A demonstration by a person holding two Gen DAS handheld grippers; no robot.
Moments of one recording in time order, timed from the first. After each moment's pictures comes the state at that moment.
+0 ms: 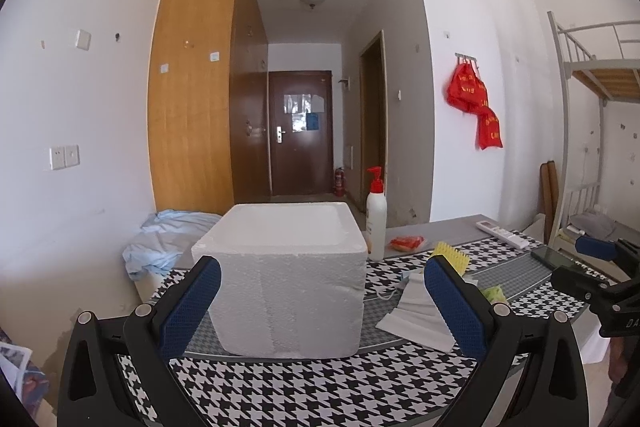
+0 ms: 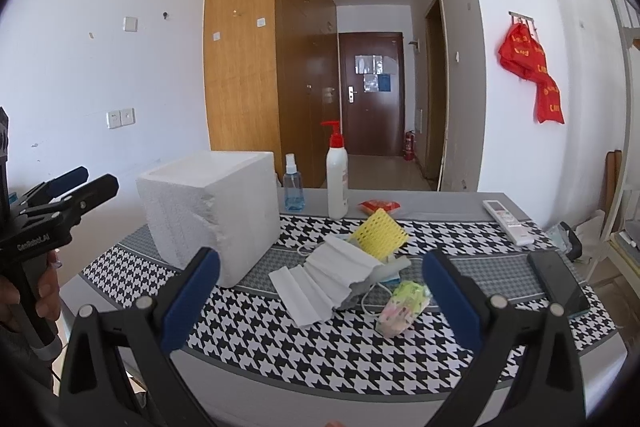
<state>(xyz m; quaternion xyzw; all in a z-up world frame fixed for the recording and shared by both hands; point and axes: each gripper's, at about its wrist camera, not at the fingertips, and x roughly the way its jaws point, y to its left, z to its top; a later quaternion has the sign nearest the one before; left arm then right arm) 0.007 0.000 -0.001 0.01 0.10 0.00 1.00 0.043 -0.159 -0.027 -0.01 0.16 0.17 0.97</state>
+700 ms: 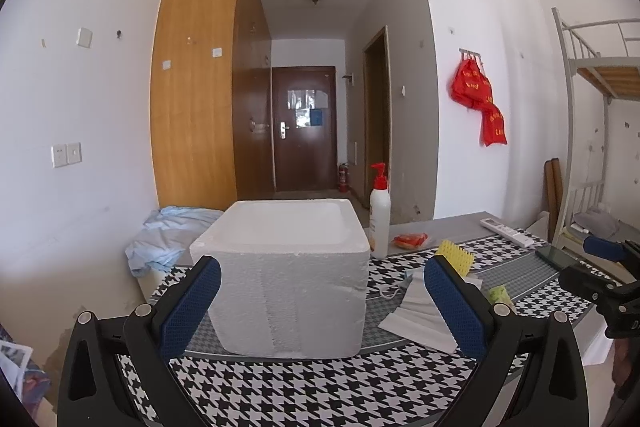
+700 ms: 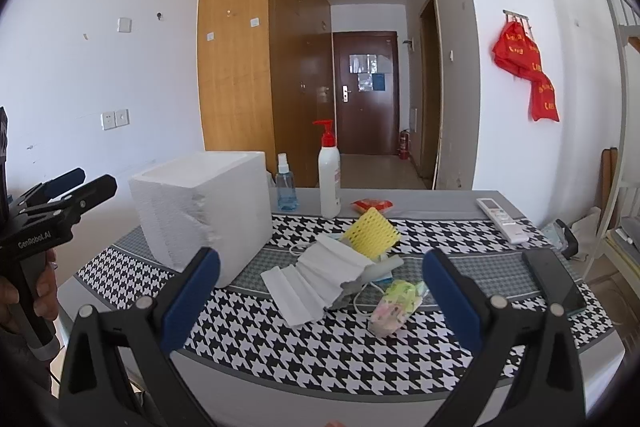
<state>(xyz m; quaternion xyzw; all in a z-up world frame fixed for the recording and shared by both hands) 0.014 -0.002 0.002 0.01 0.11 0.01 0.99 0.046 -0.164 -0.027 0.00 0.17 0.17 0.97</state>
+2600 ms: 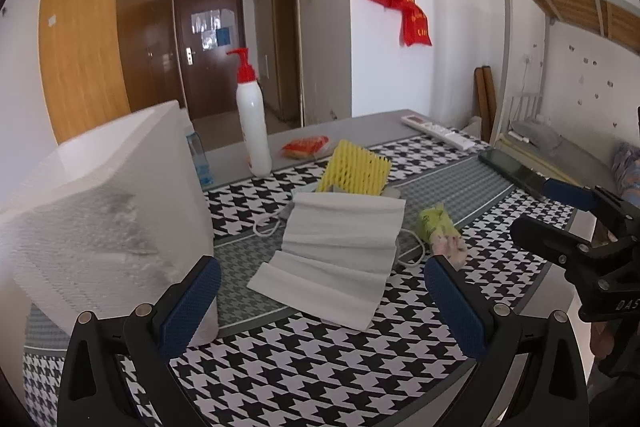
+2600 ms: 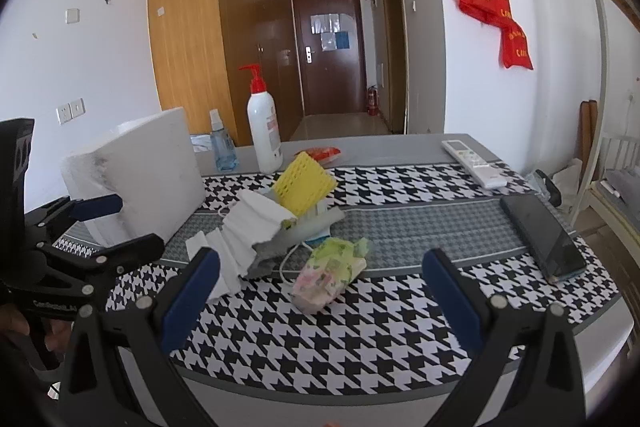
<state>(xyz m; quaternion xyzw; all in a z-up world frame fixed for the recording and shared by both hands) 0.118 -0.101 -0.063 0.06 0.28 -0.14 0.95 0.104 -0.216 -0.077 0.03 0.25 0.11 0.96</state>
